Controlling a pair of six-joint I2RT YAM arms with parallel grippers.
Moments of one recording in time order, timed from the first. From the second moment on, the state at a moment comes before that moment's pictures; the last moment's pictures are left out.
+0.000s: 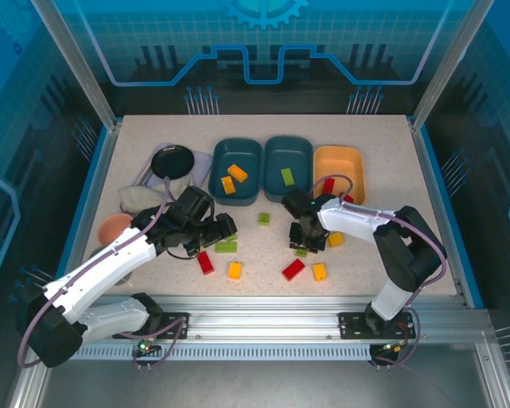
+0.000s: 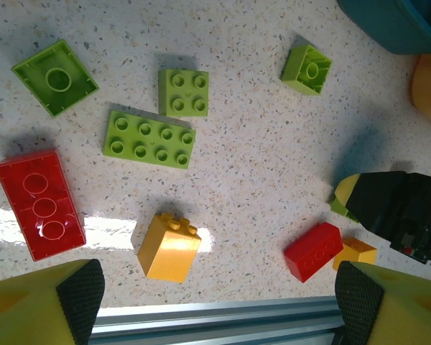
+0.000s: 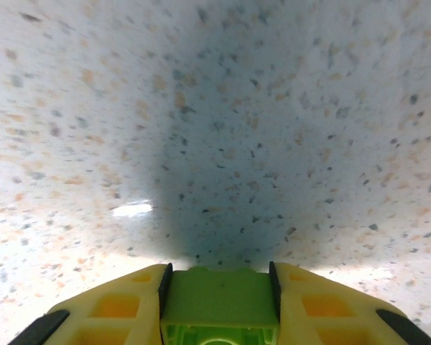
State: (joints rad) left arm -0.61 1.10 0.92 -0.87 0.09 -1.06; right arm 0.65 1.68 1.01 -0.81 -0.02 0.89
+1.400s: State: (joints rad) left arm -0.64 1.45 1.14 -1.03 0.16 -0.92; right arm 0.53 1.80 1.60 -0.87 0.03 0.45
